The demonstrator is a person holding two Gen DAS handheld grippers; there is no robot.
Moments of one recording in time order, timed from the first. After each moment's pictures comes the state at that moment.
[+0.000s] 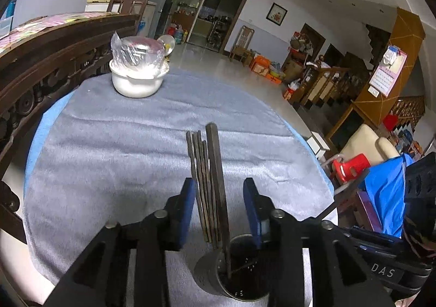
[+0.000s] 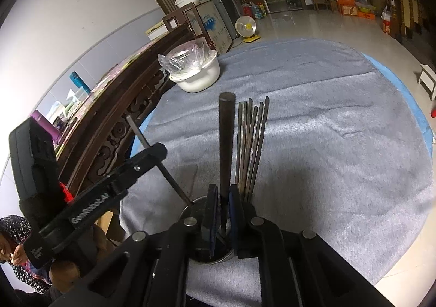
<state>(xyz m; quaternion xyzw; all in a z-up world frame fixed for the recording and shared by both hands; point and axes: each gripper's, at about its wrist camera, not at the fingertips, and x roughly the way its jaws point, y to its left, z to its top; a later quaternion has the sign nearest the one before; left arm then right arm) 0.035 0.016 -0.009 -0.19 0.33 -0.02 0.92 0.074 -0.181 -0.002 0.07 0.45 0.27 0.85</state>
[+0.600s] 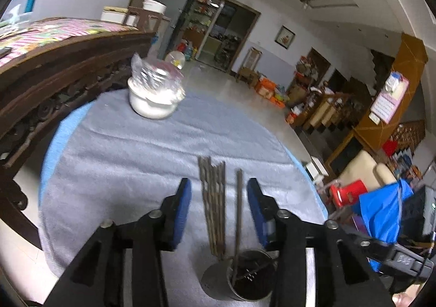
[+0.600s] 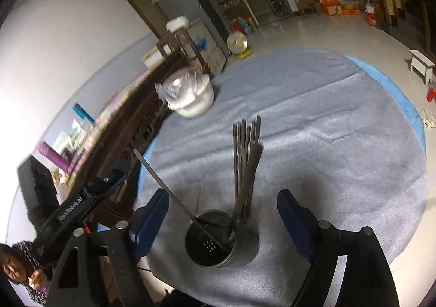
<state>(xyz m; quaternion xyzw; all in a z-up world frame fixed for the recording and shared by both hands) 0.010 0.058 0.022 -0.23 0.28 0.01 0.93 0.064 -0.227 0.029 0.16 0.40 0.26 0.86</state>
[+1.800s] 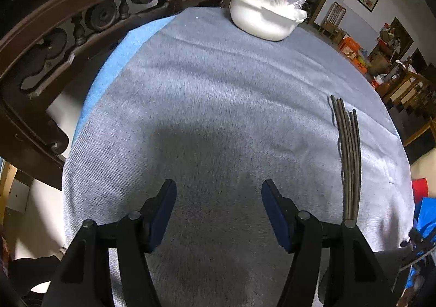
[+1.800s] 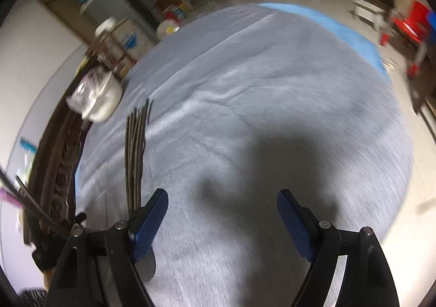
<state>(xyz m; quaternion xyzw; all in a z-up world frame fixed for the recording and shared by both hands) 0.051 0.132 -0.130 -0.23 0.47 0.19 0.83 0.152 -0.293 -0.104 0.16 0.51 0.14 0.83</state>
